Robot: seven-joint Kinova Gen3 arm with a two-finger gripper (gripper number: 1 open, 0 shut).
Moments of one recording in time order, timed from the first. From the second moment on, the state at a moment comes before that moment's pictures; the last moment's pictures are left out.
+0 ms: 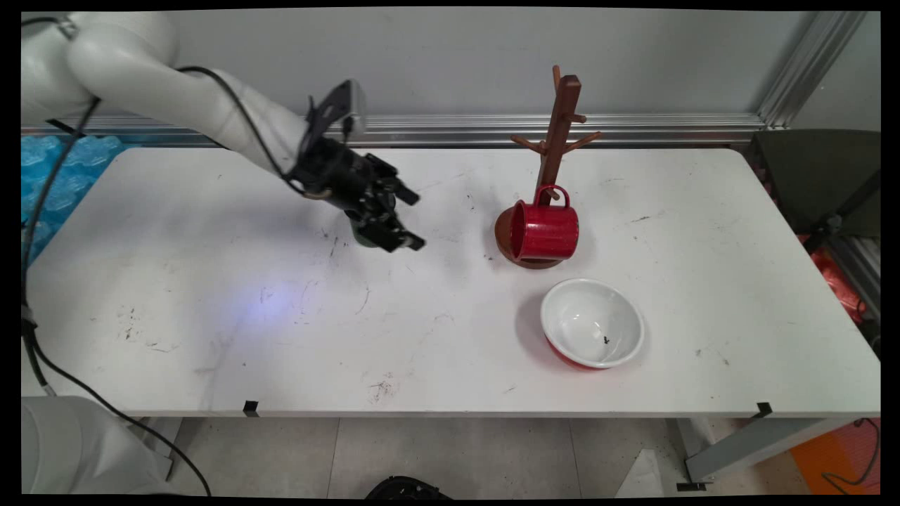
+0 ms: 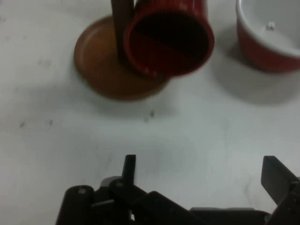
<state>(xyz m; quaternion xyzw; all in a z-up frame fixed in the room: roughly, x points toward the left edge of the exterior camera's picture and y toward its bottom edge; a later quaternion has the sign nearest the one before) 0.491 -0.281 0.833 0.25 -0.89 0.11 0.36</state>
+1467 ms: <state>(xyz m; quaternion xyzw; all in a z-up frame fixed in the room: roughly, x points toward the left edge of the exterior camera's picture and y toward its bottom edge) 0.392 -0.324 0.775 0.35 -0.81 0.06 0.46</state>
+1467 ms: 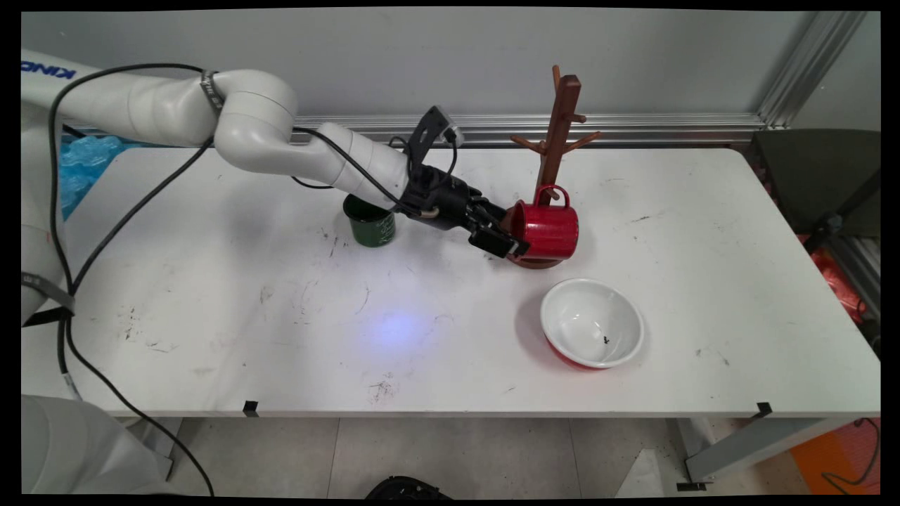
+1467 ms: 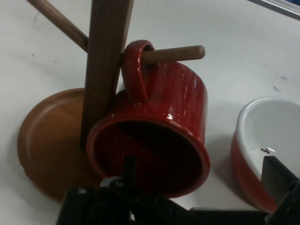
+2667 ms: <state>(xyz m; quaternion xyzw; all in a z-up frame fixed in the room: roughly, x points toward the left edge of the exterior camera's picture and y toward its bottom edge) 0.377 -0.333 0.755 0.35 -0.81 0.07 0.47</state>
